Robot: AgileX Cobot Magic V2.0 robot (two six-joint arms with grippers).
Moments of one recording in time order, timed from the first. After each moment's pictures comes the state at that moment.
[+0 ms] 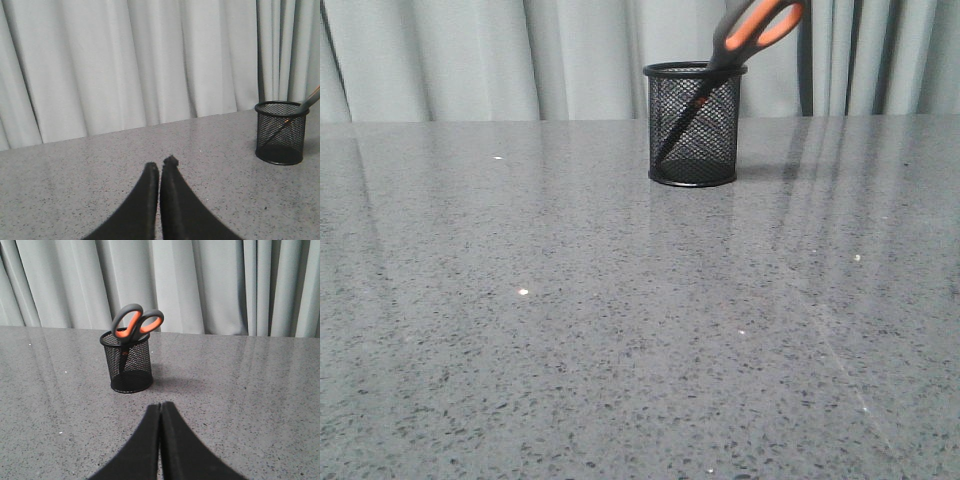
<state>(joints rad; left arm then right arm) -0.27 0.21 -0.23 -0.48 0.03 0.55 0.11 0.12 -0.32 0.47 0.32 -0.41</state>
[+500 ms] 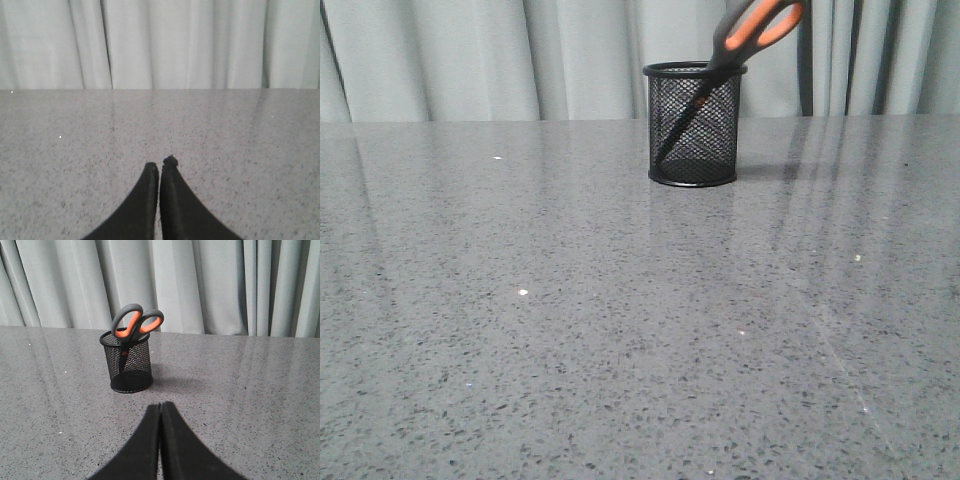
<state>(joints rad) -0.03 0.00 -0.03 0.01 0.11 -0.02 0.11 0.12 -0.32 0.47 0.32 -0.41</state>
